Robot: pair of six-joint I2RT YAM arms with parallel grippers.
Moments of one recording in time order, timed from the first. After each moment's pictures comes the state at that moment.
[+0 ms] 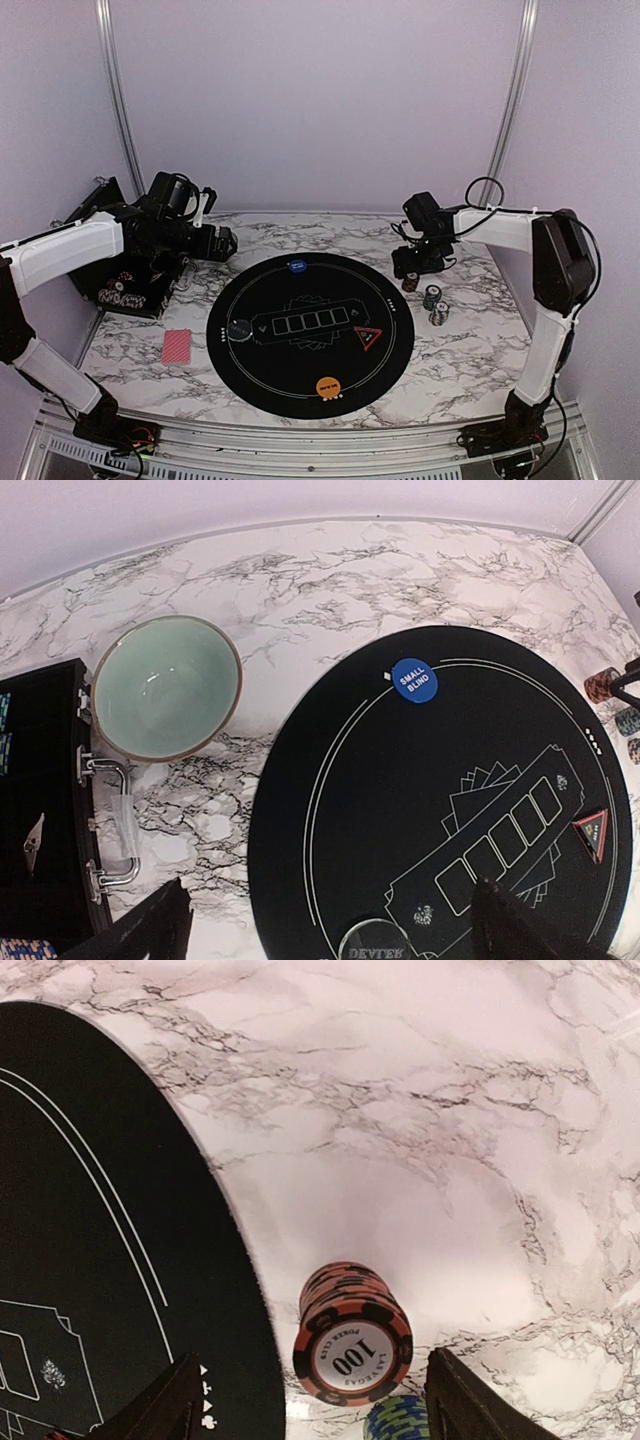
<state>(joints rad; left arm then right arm) -0.47 1.46 1.16 -0.48 0.00 -0.23 0.41 1.89 1.40 -0.63 0.11 0.18</state>
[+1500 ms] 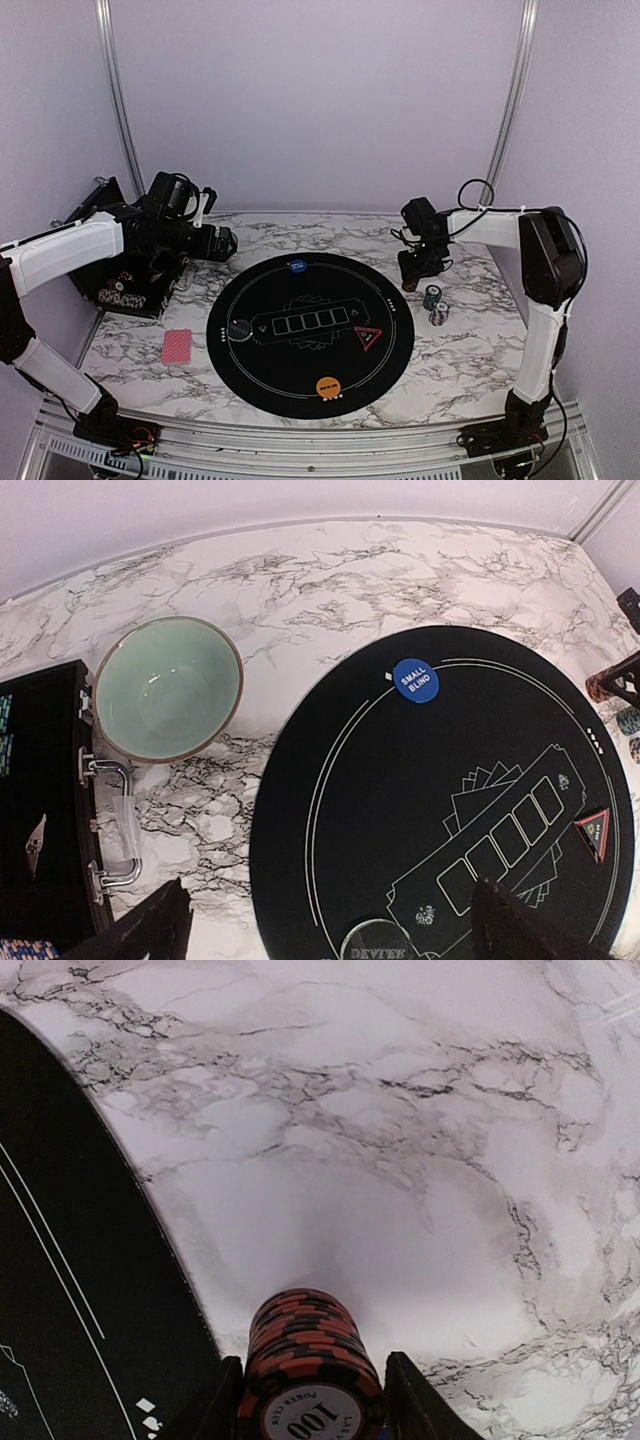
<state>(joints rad) -0.47 1.46 1.16 -0.48 0.00 -0.23 0.38 1.98 1.43 -0.64 0.15 0.17</state>
